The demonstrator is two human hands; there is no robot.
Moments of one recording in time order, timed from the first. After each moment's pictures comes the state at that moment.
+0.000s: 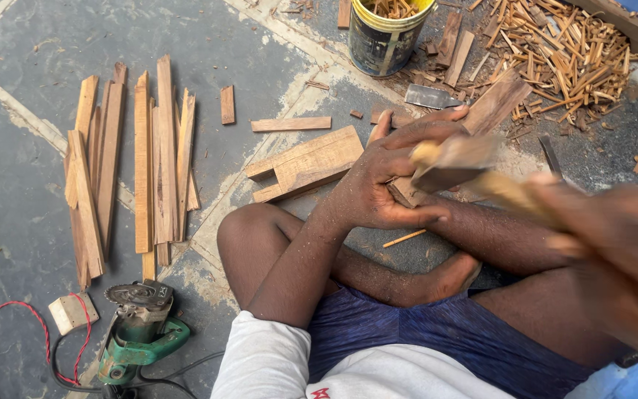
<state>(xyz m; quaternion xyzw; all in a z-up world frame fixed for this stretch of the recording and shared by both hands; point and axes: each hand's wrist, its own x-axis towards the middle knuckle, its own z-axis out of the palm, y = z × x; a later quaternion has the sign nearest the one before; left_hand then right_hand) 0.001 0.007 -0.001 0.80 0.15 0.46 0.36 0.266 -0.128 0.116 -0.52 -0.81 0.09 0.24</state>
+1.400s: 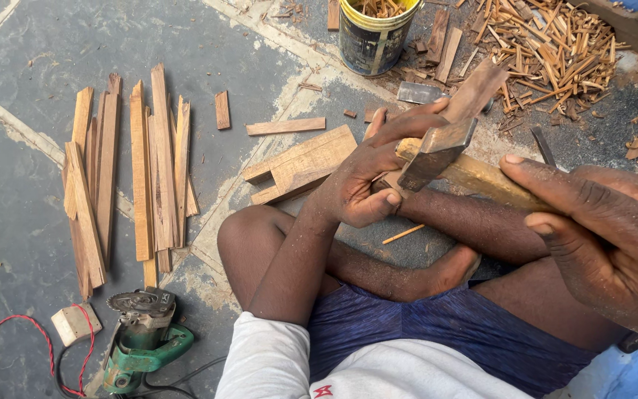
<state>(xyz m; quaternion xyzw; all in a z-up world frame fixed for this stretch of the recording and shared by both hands) -0.013 0.012 -0.004 0.76 0.04 0.47 0.45 0.231 -0.118 0.160 -0.53 -0.80 0.14 0.22</state>
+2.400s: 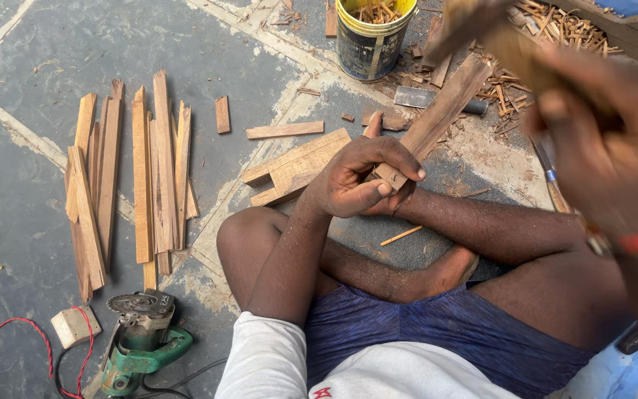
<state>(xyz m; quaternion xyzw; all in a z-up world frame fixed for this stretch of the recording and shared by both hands) -0.014 0.022 -0.007 0.71 -0.02 0.46 0.54 0.246 -0.064 0.125 -0.48 -0.76 0.09 0.43</state>
